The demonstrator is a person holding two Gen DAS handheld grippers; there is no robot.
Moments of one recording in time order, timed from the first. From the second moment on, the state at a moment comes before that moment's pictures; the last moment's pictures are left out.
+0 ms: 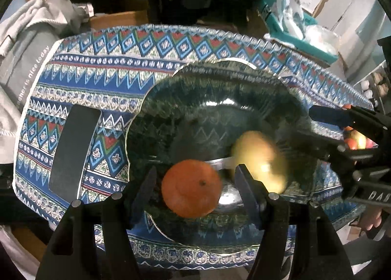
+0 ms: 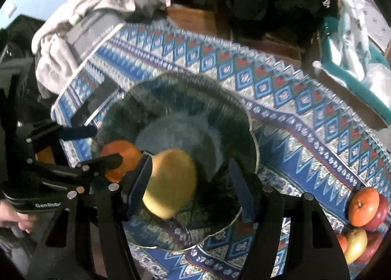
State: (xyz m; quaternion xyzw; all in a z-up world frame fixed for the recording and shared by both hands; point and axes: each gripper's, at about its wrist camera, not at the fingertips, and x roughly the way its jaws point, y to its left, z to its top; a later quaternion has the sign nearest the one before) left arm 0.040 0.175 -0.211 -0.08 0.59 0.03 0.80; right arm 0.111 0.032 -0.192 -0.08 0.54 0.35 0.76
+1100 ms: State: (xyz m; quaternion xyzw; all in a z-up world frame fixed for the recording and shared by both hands) left arm 0.022 0.112 -0.077 -0.06 0.46 -0.02 0.89; right arm 0.077 -0.067 -0.041 -0.07 0.40 0.28 0.87
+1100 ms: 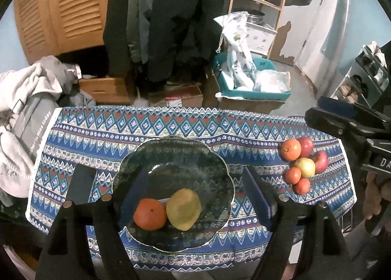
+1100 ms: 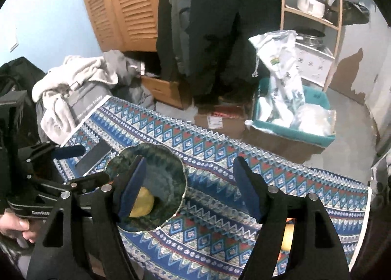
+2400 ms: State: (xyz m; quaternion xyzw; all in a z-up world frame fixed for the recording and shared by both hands) left arm 0.031 0.013 -0.039 0.00 0.43 -0.08 0.90; right arm 0.053 -0.166 -0.016 -0.05 0.36 0.24 0.90
